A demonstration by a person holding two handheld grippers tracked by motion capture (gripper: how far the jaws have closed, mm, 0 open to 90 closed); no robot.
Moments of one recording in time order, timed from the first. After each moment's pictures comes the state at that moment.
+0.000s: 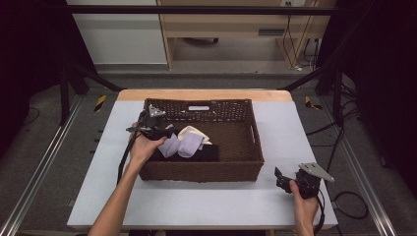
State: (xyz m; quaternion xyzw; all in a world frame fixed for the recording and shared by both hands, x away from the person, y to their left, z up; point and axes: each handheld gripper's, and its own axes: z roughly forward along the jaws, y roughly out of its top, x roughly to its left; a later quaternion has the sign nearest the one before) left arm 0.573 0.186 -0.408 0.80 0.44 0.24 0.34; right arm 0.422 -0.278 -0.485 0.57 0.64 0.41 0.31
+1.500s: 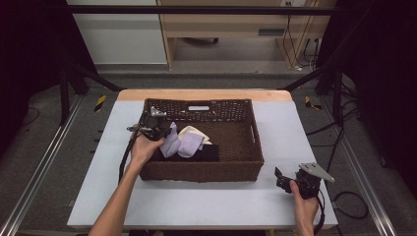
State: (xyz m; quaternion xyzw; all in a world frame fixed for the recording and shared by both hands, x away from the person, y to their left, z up) left arm 0.571 0.185 -0.406 0.80 0.45 0.20 0.34; right arm 0.422 -0.278 -0.485 0.57 0.64 0.41 0.31
